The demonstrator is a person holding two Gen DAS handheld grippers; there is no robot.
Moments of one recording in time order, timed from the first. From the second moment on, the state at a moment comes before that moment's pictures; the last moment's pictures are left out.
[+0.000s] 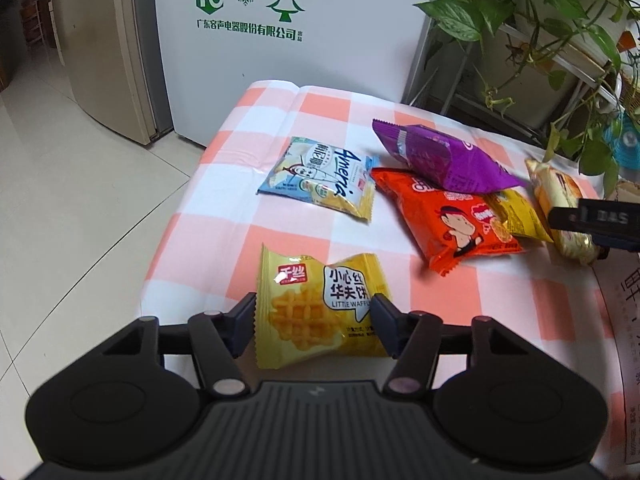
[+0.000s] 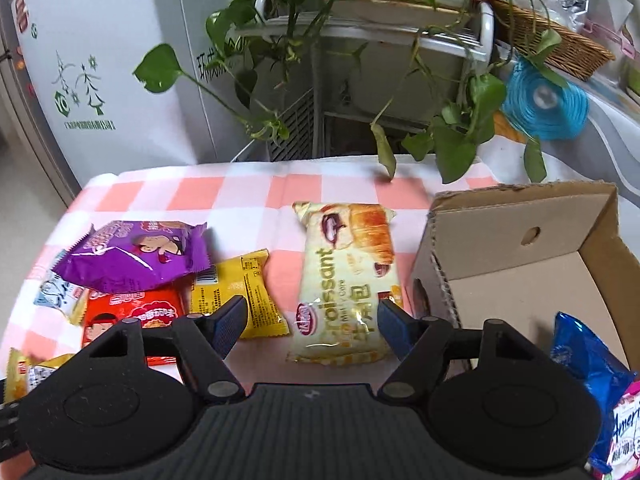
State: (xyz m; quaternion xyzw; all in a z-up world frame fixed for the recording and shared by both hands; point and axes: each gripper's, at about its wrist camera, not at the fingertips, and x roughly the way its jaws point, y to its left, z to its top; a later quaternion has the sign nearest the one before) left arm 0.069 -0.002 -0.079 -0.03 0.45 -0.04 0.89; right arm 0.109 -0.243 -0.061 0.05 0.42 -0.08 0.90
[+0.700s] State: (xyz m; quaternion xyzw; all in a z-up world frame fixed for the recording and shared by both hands) left arm 0.069 -0.001 -0.077 -0.04 0.45 -0.04 0.89; right arm 0.097 -0.243 -0.057 0.04 0.43 -0.03 0.90
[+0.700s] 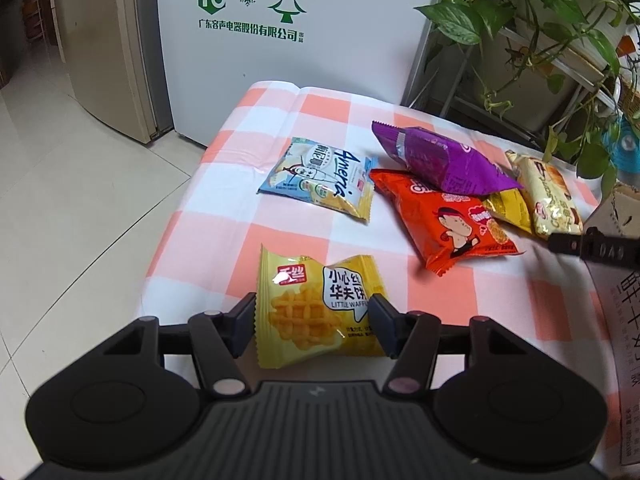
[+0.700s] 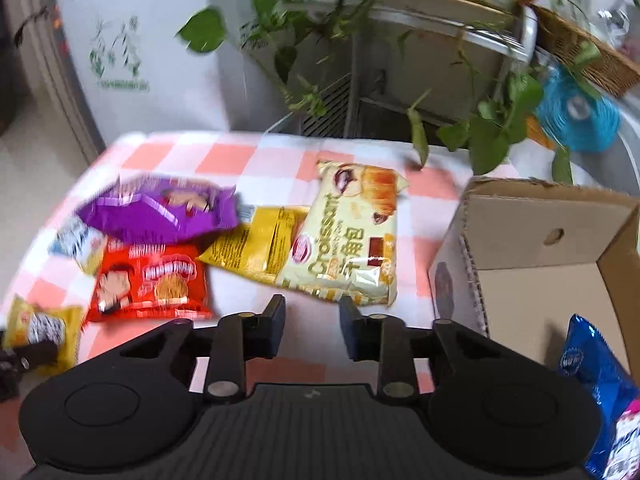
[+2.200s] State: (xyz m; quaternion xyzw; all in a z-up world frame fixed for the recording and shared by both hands) left arm 0.072 -0.023 -0.068 -0.01 0.42 -0.04 0.91; right arm 0.151 -0.236 -0.058 -0.01 0.34 -0.07 0.94
